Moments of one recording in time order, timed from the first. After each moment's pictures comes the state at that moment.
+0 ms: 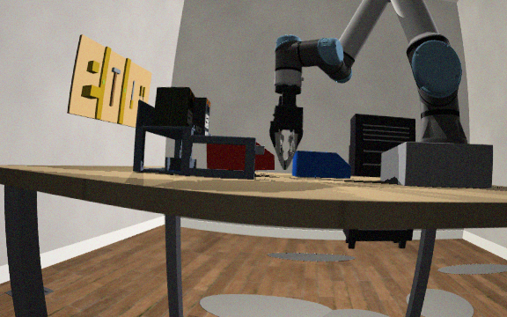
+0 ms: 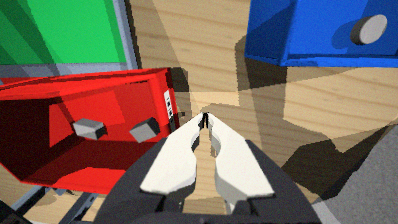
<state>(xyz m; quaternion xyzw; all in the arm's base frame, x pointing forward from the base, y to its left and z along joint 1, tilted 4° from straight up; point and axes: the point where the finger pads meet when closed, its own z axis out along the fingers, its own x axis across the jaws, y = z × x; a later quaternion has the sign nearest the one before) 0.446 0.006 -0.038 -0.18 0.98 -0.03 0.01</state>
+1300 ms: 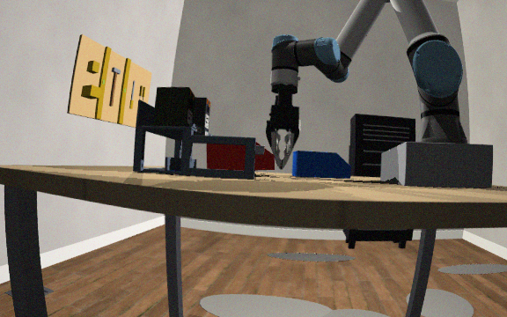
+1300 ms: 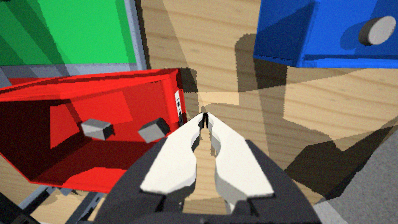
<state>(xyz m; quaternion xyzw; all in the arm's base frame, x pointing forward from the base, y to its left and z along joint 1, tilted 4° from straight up) 0.455 0.009 -0.037 -0.18 0.98 -0.03 0.02</state>
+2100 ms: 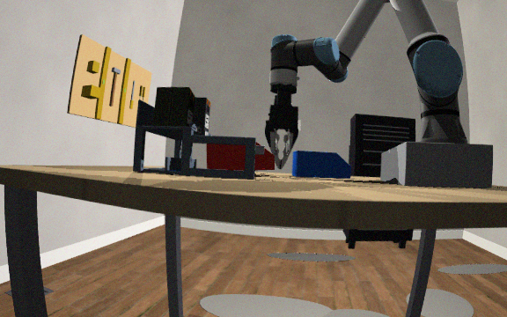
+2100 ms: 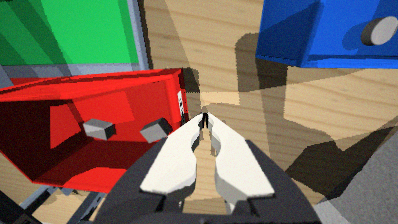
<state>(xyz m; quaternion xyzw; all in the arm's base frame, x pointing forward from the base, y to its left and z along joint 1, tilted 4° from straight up) 0.458 0.010 -0.036 -0.18 0.98 -0.03 0.02</state>
